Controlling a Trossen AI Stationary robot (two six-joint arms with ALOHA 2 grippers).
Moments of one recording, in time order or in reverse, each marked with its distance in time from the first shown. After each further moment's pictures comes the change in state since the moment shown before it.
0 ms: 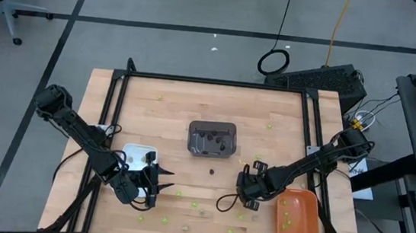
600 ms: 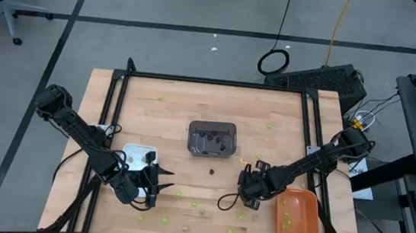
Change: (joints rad) left arm 0.000 0.000 0.000 -0.001 0.000 -0.004; right arm -0.004 -0.006 -0.015 -0.048 0.000 0.051
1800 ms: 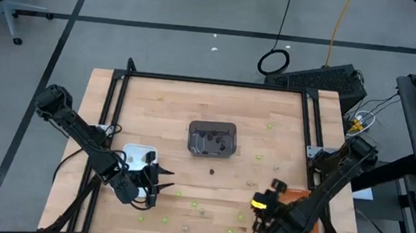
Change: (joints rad) left arm 0.001 0.000 0.000 0.003 -0.005 -0.021; right arm 0.376 0.005 0.434 -0.530 0.328 0.453
